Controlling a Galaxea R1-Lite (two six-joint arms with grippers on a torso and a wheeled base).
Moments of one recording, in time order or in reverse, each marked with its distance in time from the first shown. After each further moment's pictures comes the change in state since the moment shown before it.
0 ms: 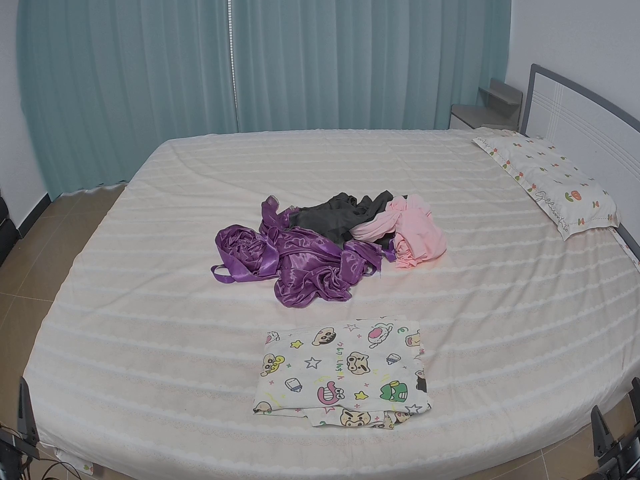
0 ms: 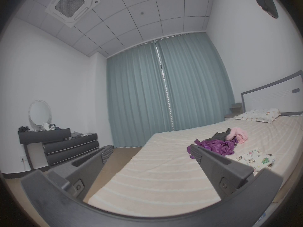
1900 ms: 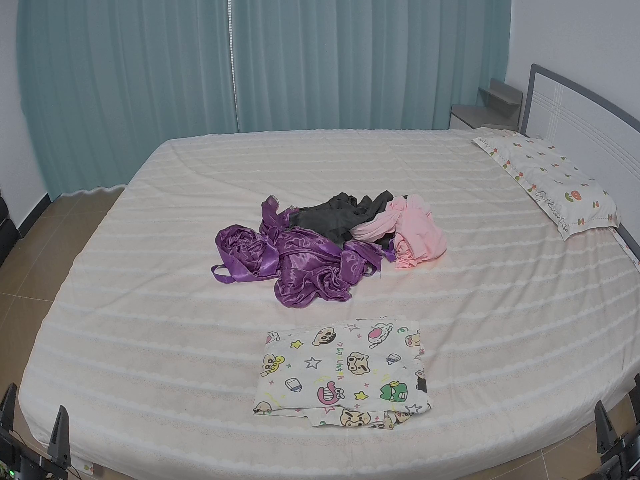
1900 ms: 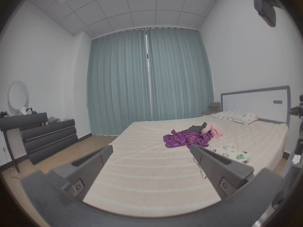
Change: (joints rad) left arm 0.001 0.002 0.026 0.106 -0.183 -0.153; right arm 0.000 0.003 0.005 -0.041 -0.004 0.009
